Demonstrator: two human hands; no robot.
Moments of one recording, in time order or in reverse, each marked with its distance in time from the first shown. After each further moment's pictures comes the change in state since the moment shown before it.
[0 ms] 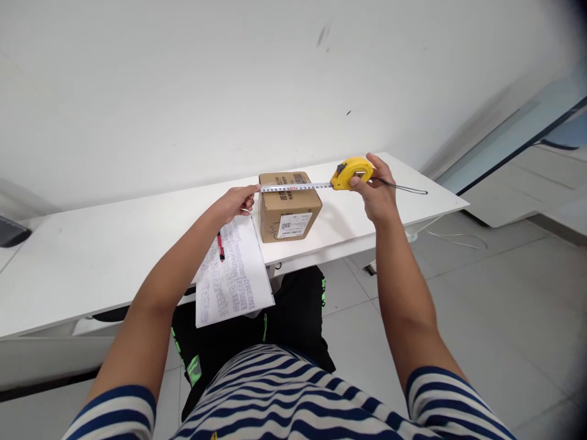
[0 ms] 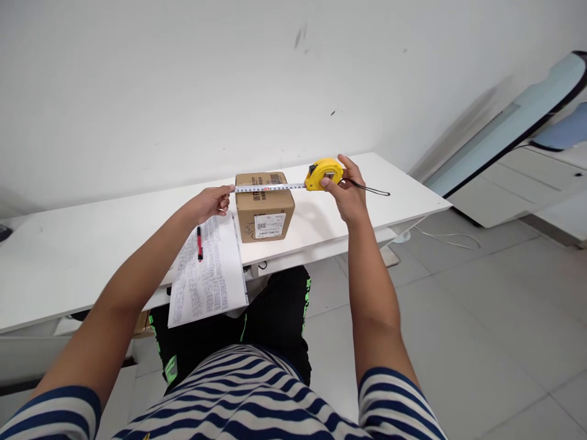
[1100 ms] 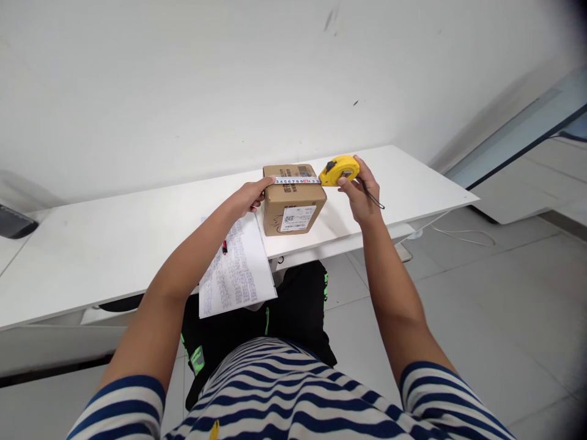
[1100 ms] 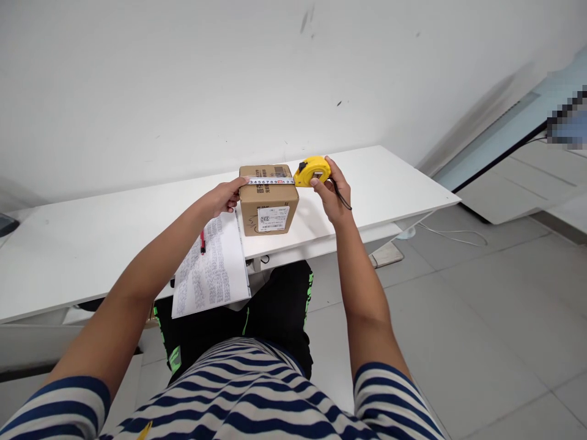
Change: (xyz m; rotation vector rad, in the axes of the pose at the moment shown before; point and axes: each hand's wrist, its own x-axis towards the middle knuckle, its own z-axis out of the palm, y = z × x) left_hand 0.001 0.003 0.031 0.145 -0.001 -0.061; right_hand -0.028 -0.001 0.031 -0.084 -0.050 0.057
